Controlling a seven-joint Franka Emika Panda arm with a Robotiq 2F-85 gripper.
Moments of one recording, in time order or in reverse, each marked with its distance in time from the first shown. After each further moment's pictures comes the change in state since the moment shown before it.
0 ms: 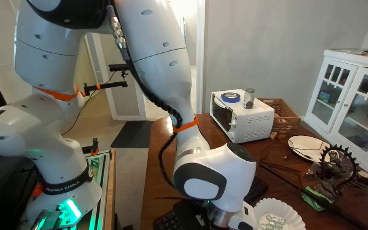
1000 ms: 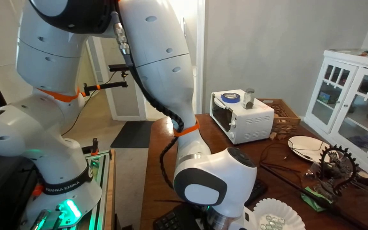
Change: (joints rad) arm -0.008 0.029 -0.004 0.016 0.001 0.017 0.048
